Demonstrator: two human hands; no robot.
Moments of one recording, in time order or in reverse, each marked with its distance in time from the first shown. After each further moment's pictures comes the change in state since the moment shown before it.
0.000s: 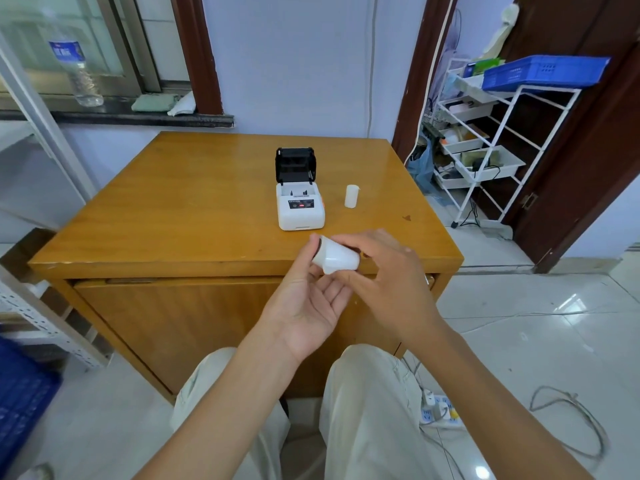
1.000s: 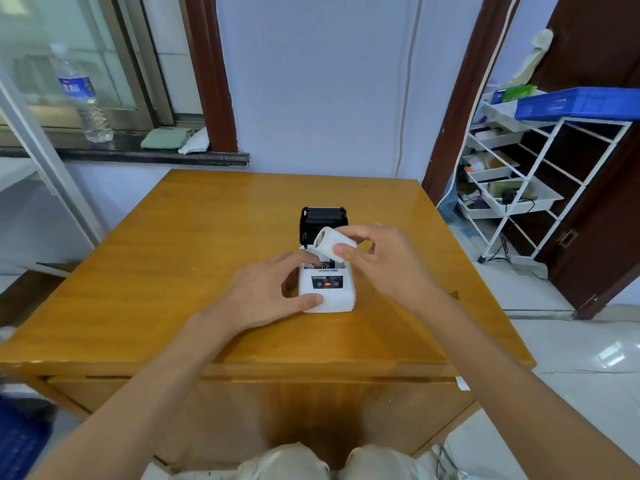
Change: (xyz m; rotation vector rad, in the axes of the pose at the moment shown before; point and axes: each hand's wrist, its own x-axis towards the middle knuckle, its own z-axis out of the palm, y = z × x) left_hand 0.139 0.181 -0.040 2.178 0.011 0.686; right_hand 0.192 0.065 0.050 0.152 -0.203 0.161
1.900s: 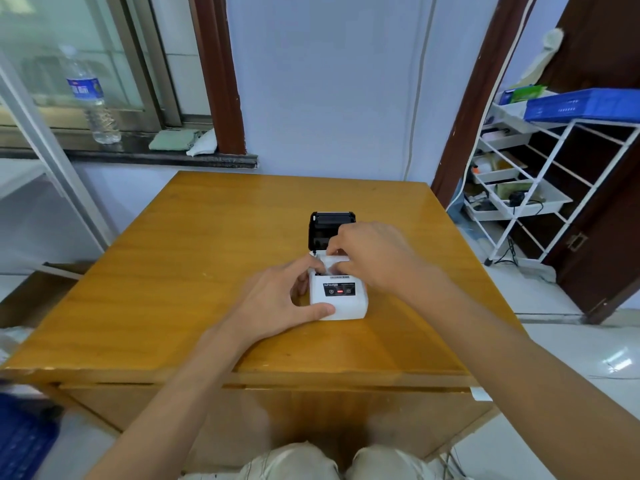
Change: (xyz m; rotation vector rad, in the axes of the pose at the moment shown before) left_hand -0.004 -0.008 0.007 -0.120 0.102 0.014; right_hand 0.048 -0.022 0.017 -0.885 -0.265 -0.219
